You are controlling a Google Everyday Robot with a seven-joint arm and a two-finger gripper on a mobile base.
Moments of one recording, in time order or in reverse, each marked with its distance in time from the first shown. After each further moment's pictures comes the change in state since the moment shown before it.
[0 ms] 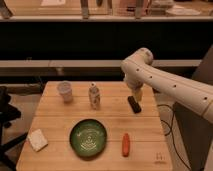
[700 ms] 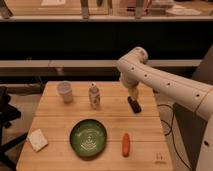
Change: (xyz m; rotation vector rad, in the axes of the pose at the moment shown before) arm -0.012 -0.011 0.005 0.004 -0.007 -0.056
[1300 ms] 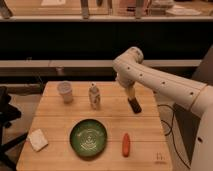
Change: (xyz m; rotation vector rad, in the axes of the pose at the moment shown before) arm -0.013 -0.013 0.004 0.005 -0.009 -0.045
